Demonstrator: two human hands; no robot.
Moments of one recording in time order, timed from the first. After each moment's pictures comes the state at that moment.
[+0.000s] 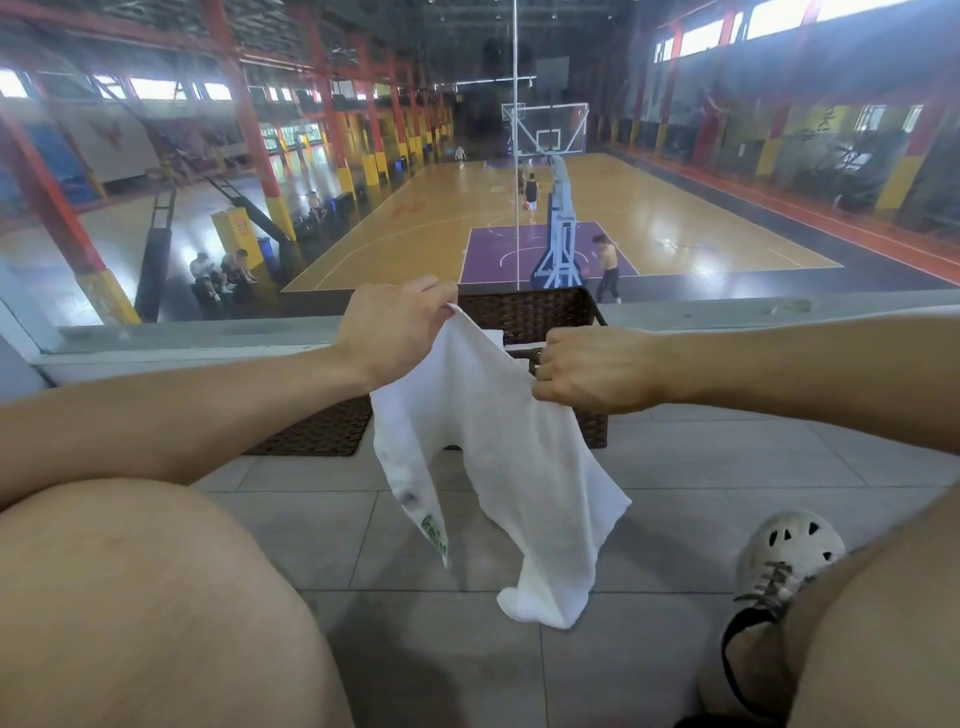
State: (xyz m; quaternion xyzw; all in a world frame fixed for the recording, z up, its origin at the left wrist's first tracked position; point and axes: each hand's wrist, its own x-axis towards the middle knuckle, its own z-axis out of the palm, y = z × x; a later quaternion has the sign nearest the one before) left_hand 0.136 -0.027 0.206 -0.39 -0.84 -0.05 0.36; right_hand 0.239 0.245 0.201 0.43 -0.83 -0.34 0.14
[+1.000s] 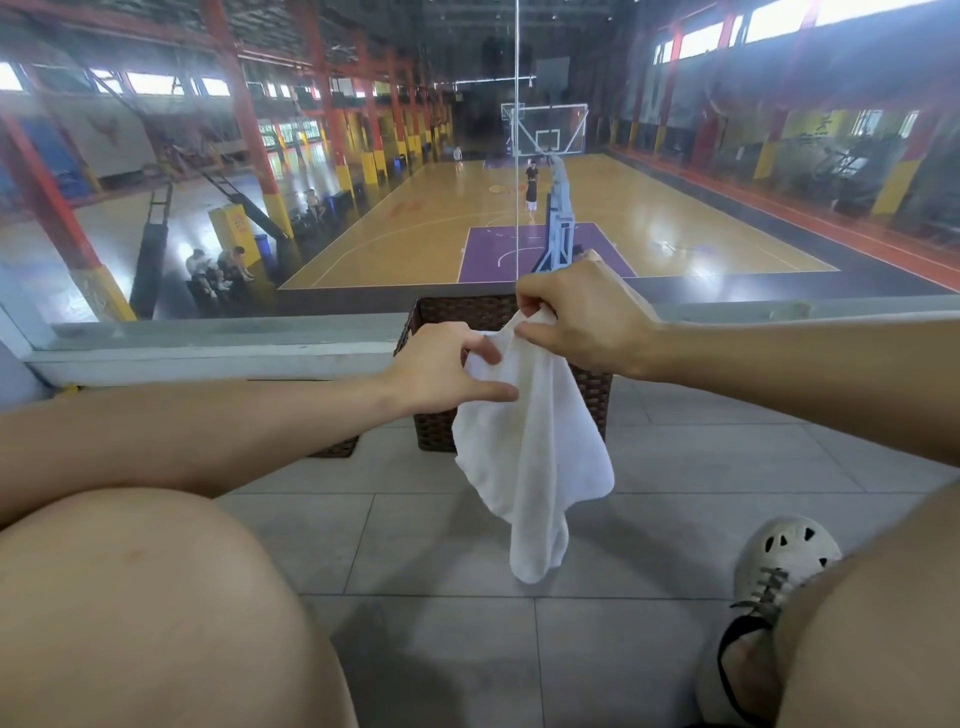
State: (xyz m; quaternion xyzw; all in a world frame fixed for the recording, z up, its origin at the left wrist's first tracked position) left_hand 0.154 0.010 0.176 -0.35 -0.90 -0.24 0.07; right_hand 0.245 0.216 0.241 0.14 -0.95 0.08 0.25
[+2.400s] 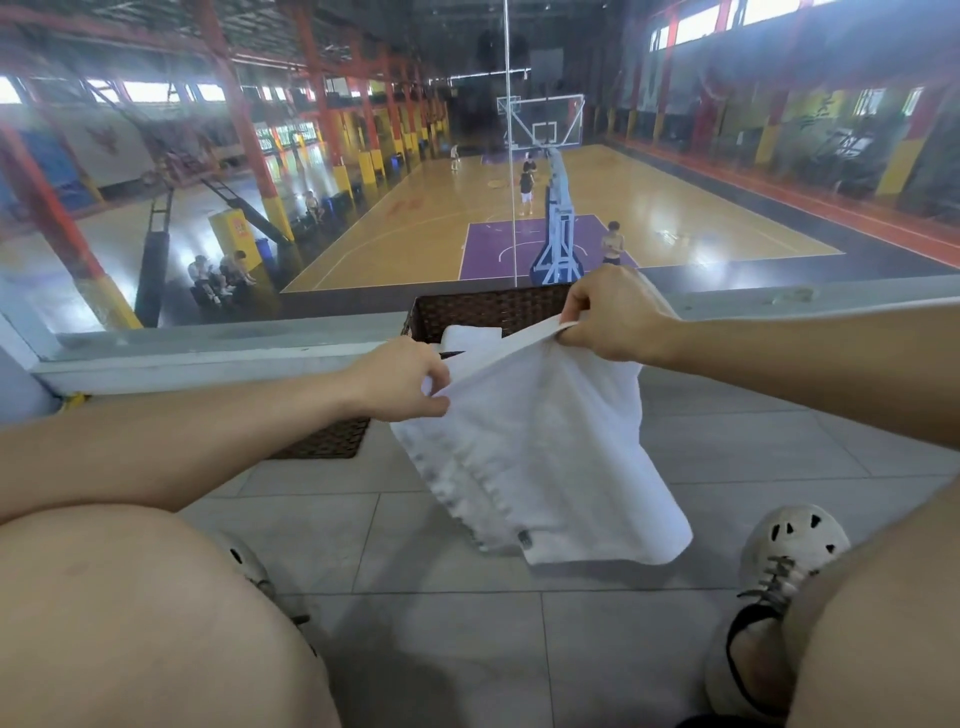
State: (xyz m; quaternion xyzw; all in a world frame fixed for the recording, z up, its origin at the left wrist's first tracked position) left_hand 0.131 -0.033 0.174 -0.40 -0.91 -0.05 0.03; right_hand 0.223 0.259 0.217 -0.02 -0.97 0.17 0.19
